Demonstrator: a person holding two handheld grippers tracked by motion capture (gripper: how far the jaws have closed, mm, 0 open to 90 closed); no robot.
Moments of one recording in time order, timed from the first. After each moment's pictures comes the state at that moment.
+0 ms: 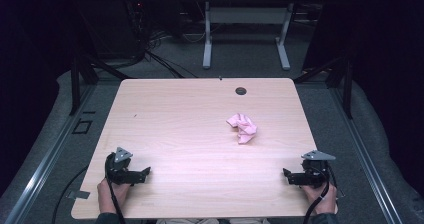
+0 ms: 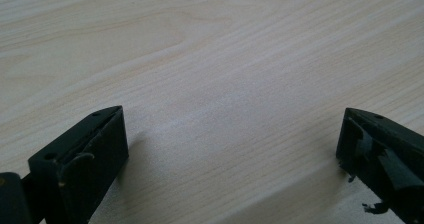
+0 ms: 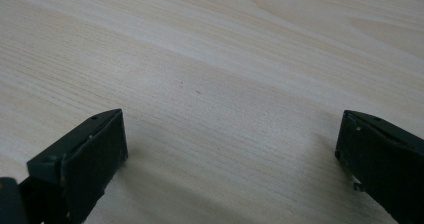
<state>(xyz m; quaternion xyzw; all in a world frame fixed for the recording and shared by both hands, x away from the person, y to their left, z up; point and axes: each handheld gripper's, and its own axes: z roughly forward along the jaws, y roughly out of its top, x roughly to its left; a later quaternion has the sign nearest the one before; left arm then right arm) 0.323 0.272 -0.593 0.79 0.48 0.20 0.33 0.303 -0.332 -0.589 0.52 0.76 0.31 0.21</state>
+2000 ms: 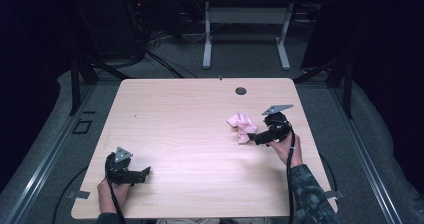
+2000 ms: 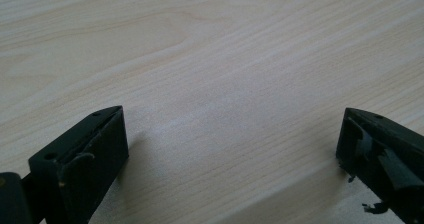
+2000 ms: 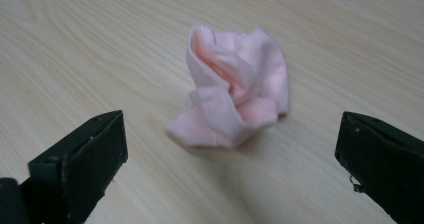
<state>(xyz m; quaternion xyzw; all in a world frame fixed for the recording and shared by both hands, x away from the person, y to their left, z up) 0.323 0.271 -0.593 0.78 0.49 0.20 0.33 0.424 -0.230 -0.513 0.40 0.83 0.36 0.15</state>
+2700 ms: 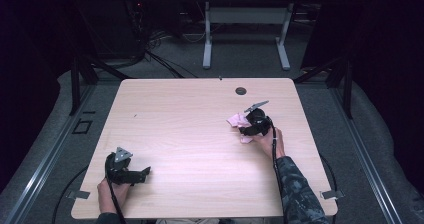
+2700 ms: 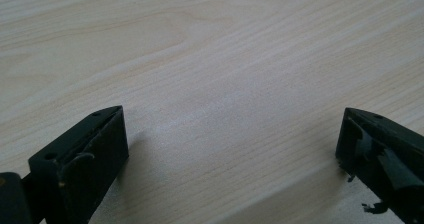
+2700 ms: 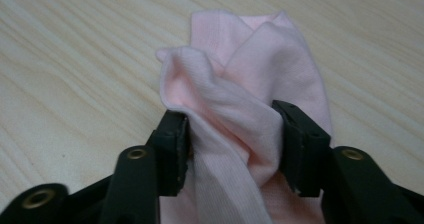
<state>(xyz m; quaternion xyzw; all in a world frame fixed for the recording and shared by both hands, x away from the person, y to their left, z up) 0.324 0.271 -0.593 0.78 0.49 0.20 0.33 0.476 -0.194 -0.562 0.42 0.85 0.29 0.14</state>
